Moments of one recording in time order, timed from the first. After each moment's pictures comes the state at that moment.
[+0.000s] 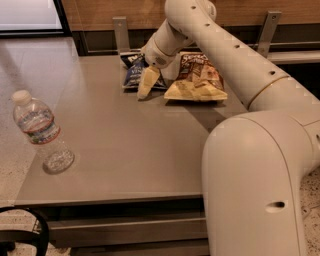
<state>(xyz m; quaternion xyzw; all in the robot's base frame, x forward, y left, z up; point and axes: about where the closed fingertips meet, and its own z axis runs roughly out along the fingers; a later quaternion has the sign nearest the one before) 0.767 0.051 0.838 -0.69 0.65 0.09 0.31</state>
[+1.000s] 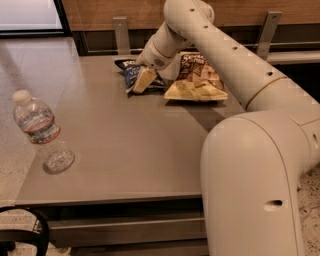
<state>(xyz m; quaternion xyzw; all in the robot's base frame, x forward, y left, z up) 0.768 0.053 0.829 -0.69 0.65 0.10 0.31</state>
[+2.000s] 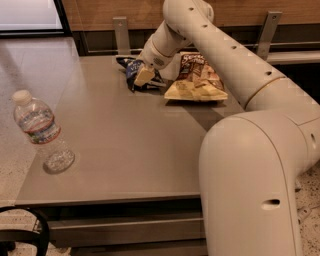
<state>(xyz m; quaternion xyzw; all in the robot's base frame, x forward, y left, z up) 0.768 0.054 0.833 -0.69 0.65 0.10 0.31</state>
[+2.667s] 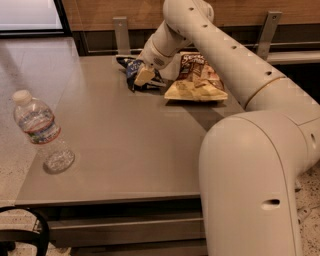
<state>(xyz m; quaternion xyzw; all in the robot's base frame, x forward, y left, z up) 0.768 0.054 0.833 -0.69 0.65 0.10 0.31</state>
